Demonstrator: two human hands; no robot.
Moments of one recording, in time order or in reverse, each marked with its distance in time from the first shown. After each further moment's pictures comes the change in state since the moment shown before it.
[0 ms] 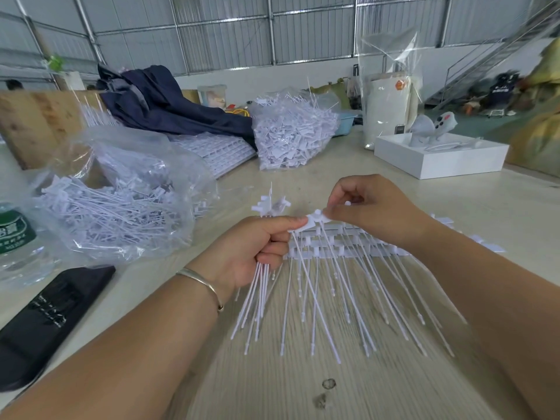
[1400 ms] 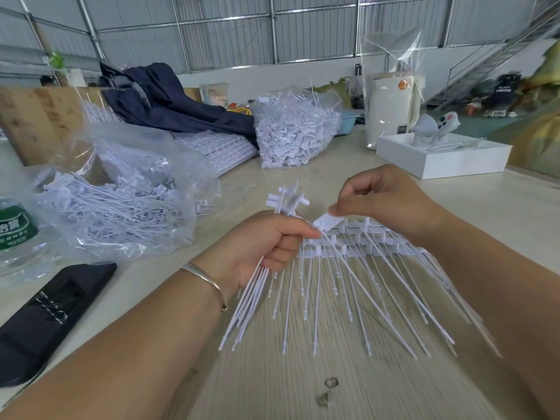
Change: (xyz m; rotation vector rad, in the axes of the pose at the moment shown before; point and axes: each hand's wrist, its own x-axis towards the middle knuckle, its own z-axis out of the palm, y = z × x) left_hand -0.009 0.007 0.007 0.234 -0.112 0.001; right_hand -0.004 -0.015 -0.011 0.201 -0.048 0.038
